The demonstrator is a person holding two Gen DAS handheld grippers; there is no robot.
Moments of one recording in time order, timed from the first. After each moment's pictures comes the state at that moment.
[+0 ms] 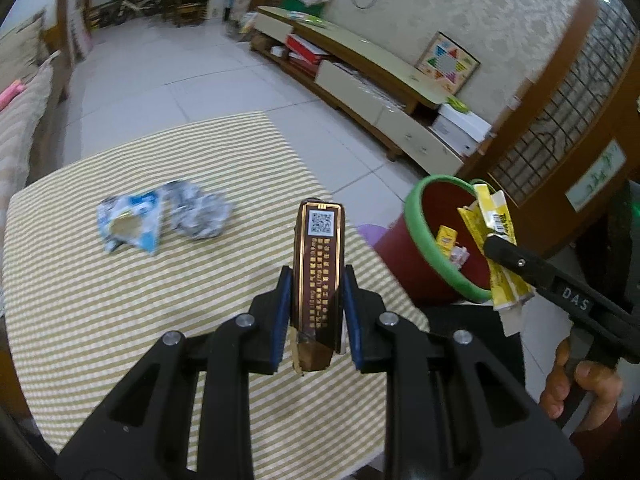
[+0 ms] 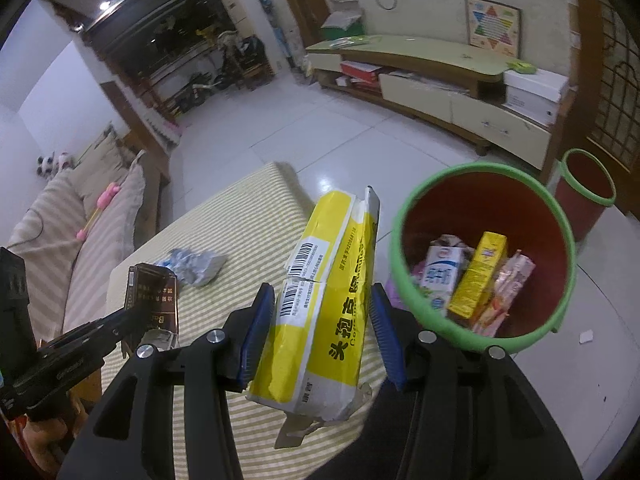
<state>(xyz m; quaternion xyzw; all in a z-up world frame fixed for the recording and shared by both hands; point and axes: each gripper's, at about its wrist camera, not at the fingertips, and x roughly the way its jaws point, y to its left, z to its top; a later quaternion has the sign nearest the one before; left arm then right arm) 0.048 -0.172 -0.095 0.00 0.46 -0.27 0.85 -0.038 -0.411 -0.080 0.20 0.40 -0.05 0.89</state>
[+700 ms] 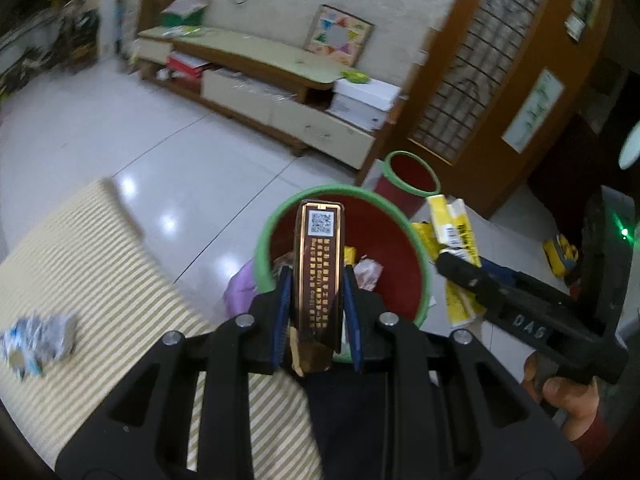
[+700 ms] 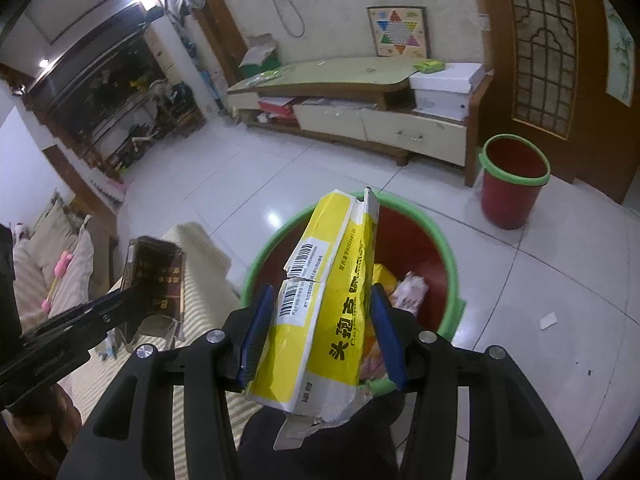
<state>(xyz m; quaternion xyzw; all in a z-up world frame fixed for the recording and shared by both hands) 0.046 -0.366 -0.082 0.08 0.42 -0.42 0.80 -0.071 -0.543 -0.083 0.24 0.36 -0.17 0.89</state>
